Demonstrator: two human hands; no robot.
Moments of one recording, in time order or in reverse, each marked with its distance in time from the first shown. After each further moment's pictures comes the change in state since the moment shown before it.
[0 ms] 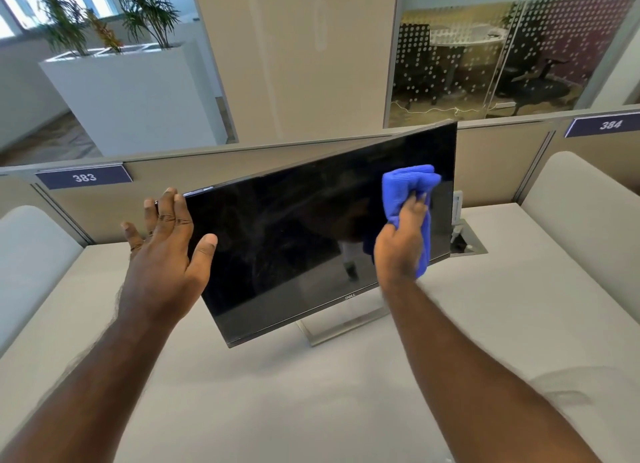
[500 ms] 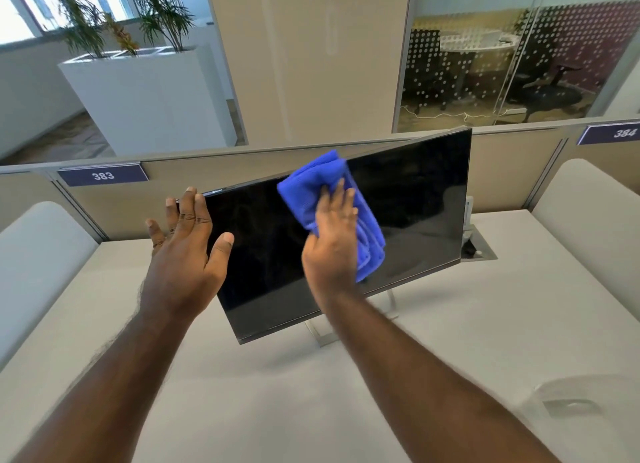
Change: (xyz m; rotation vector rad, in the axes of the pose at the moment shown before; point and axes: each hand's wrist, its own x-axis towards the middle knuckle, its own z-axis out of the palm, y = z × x) left_hand -0.001 0.005 -0.004 -0.040 -0.020 -0.007; right_hand -0.071 -0.089 0.054 -0.319 -0.117 -0.448
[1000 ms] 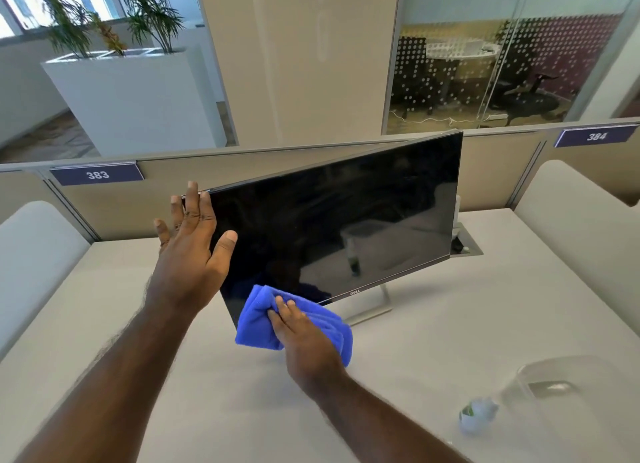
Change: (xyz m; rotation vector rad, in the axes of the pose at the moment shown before) left_hand -0.007 -0.002 -0.004 -0.157 0.013 0.035; right_hand -0.157 0.019 0.008 0.112 -0.806 -0.281
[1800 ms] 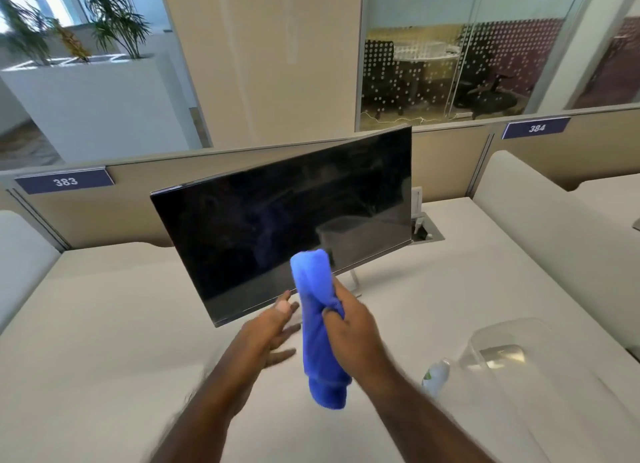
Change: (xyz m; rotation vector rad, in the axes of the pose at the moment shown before) left_hand -0.126 0.097 0.043 -1.080 -0.650 -0.429; right_hand -0.090 -0.019 -0.125 0.776 0.380 0.507
